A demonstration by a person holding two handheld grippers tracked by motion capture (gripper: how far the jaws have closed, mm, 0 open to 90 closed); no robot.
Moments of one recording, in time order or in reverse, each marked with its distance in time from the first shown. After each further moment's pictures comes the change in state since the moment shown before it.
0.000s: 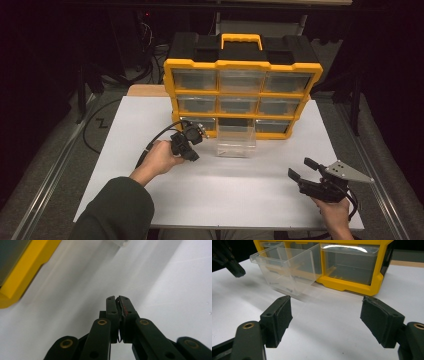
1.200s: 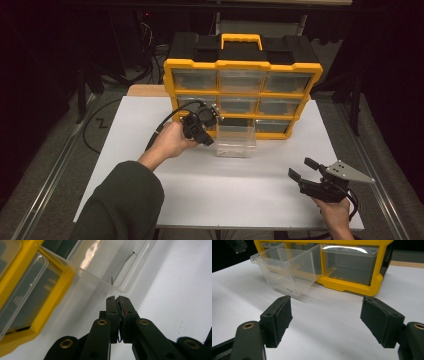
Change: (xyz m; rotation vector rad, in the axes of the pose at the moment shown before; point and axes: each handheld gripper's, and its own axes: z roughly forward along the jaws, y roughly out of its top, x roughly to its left) left arm -0.008 0.055 -0.045 -0.080 -0.018 0.062; right arm -0.001 0.000 -0.001 -0.003 0.002 0.000
